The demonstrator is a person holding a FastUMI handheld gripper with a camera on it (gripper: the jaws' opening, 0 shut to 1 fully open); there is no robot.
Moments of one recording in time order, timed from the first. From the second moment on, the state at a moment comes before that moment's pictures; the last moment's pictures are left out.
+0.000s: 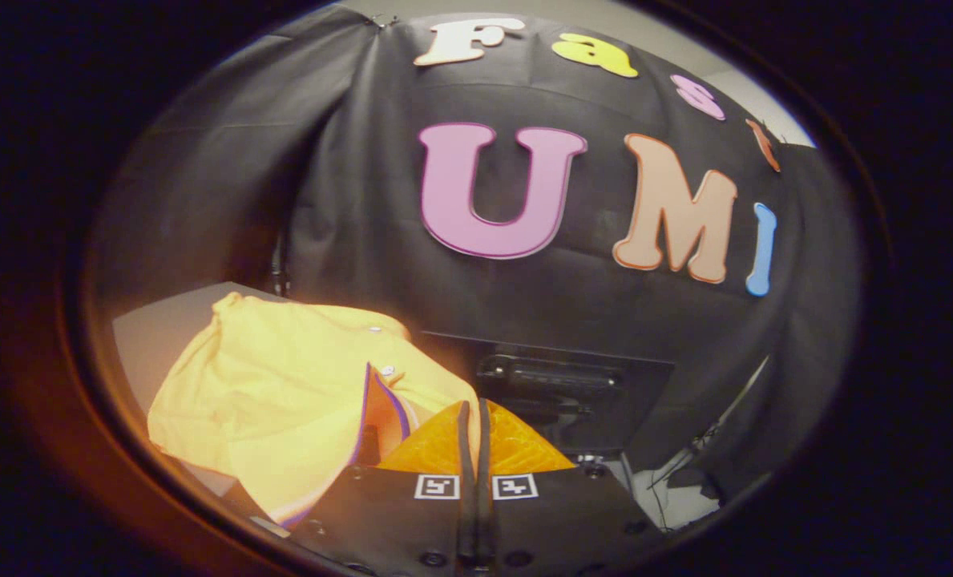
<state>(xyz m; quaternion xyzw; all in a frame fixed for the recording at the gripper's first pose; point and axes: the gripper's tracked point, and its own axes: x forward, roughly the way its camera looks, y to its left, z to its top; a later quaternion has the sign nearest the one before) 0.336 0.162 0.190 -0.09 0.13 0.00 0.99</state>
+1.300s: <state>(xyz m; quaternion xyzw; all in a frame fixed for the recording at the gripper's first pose) 0.370 0.074 0.125 -0.06 0.17 -0.08 0.98</state>
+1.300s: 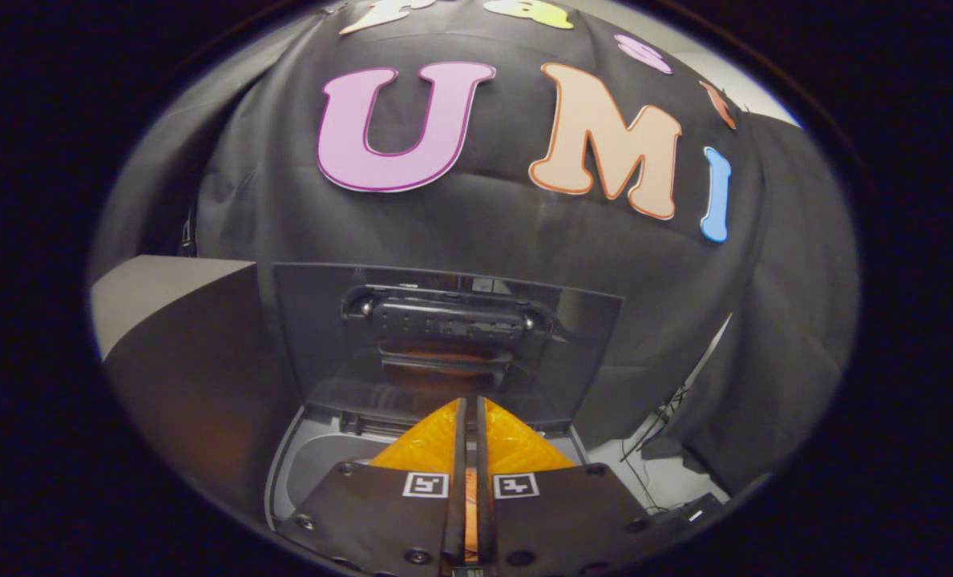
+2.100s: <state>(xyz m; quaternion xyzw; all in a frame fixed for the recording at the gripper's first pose) 0.463 0.125 0.215 -0.06 0.08 -0.03 0.99</state>
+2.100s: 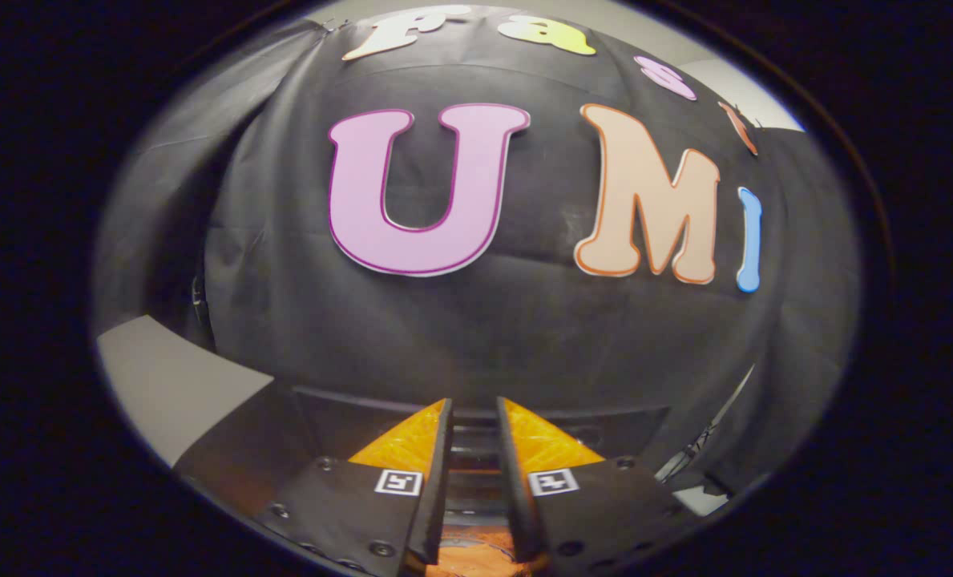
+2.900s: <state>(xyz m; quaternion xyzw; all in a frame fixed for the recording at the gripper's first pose) 0.532 0.132 0.176 -0.04 0.12 -0.03 0.99</state>
